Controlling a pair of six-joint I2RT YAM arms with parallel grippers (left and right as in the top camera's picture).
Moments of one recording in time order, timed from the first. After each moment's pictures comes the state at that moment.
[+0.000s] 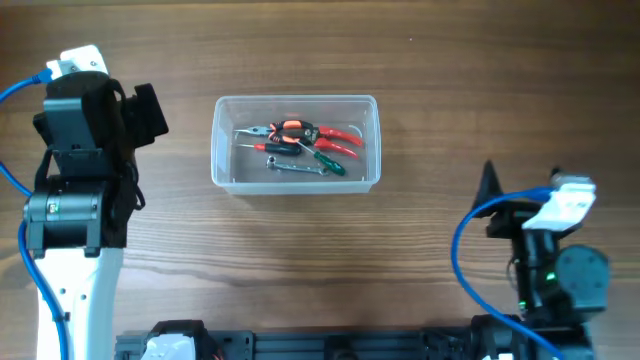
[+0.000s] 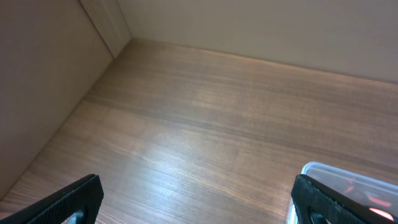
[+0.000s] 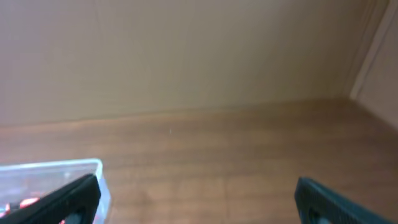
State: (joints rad) left arm 0.01 1.14 1.31 -0.77 -0.40 -0.11; right arm 0.02 0.29 0.47 -0.30 0.07 0.08
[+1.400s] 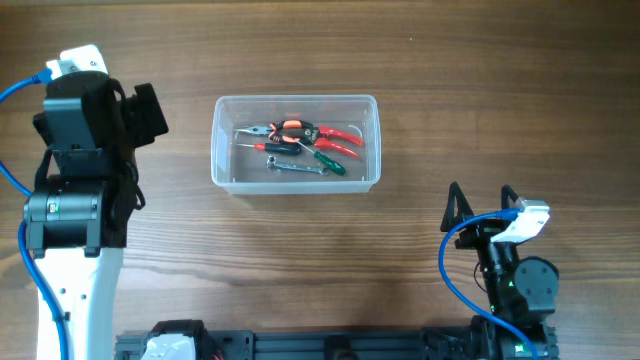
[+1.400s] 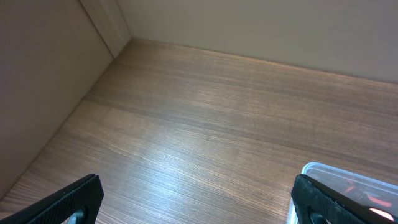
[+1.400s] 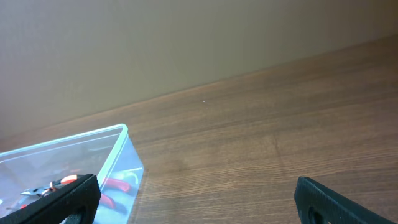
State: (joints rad) left arm 0.01 1.14 1.31 -0.77 -0.40 -0.11; right arm 0.02 0.07 0.05 -0.09 -0.06 0.29
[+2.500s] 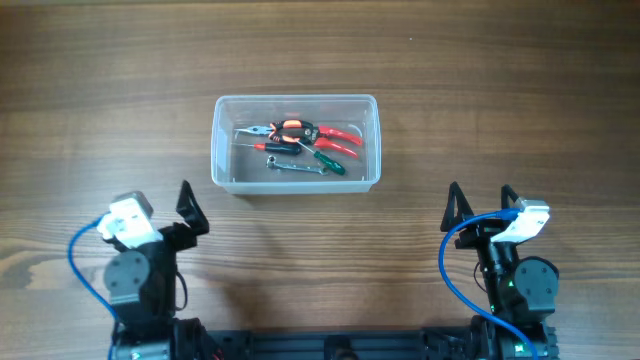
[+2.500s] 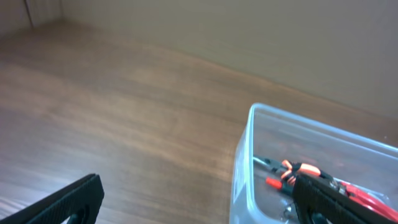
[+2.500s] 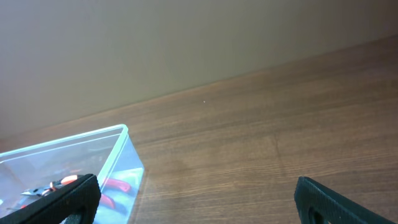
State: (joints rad) left arm 0.13 0.21 0.21 -0.25 -0.02 -0.27; right arm 0.02 0.07 0.05 -0.09 -0.06 0.29
